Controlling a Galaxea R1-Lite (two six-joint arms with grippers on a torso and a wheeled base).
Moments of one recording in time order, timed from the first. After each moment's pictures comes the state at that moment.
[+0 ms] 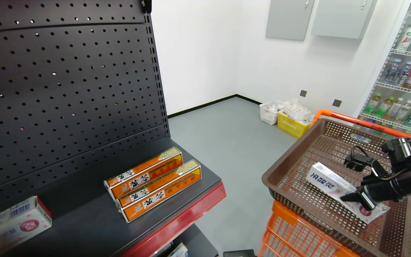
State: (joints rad) left arm 0.00 0.00 0.00 0.01 -0.09 0.04; right arm -0.20 1.92 -1.01 0.11 0.34 -0.73
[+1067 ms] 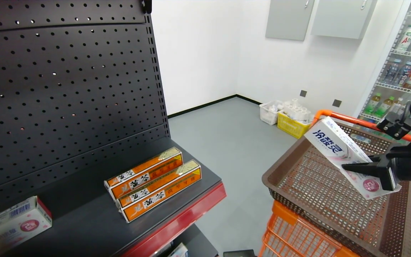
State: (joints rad) left arm 0.00 0.00 0.00 0.01 -0.09 0.04; right arm -0.09 1.49 -0.91 0.03 0.56 -0.54
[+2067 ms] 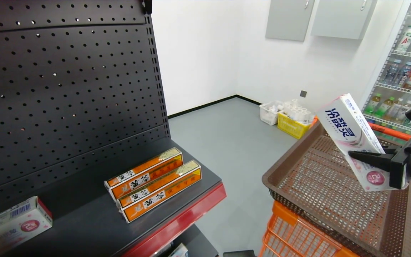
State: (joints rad) left arm 0.01 0.00 0.00 0.01 -0.09 0.04; right arm 0.00 1.31 -0.72 -0.26 0.48 -0.34
